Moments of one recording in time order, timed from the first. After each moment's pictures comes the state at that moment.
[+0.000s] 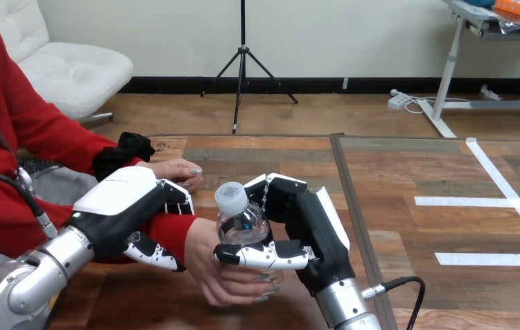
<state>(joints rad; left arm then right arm) -0.50 0.65 -0.34 0.99 0.64 -0.91 0.13 -0.30 0.08 0.24 0.99 0.08 -0.99 0.12</state>
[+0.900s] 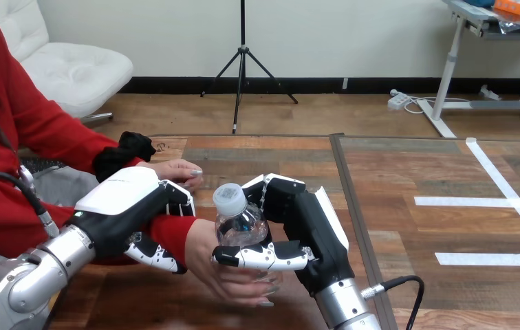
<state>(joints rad) -0.50 0.65 -0.33 0.98 0.64 -0.90 0.10 -0.30 0.08 0.24 0.99 0.08 -1.00 0.14</state>
